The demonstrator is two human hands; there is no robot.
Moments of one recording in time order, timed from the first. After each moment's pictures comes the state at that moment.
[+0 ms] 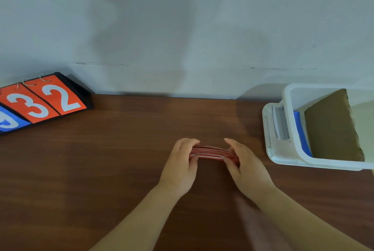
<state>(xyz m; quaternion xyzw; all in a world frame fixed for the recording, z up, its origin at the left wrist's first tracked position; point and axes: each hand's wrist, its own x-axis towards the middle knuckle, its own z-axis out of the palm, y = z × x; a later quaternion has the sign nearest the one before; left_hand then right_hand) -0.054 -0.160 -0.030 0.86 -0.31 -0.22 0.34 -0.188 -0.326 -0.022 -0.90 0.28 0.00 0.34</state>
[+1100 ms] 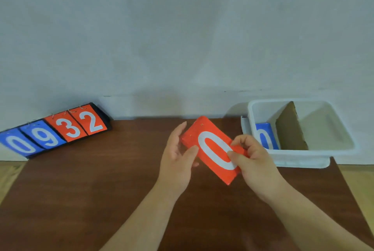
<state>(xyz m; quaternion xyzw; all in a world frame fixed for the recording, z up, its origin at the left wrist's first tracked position) -0.122 -0.167 0.121 0.69 -0.14 -0.25 0.67 -0.243 -0.316 0.118 -0.68 0.32 -0.14 0.65</state>
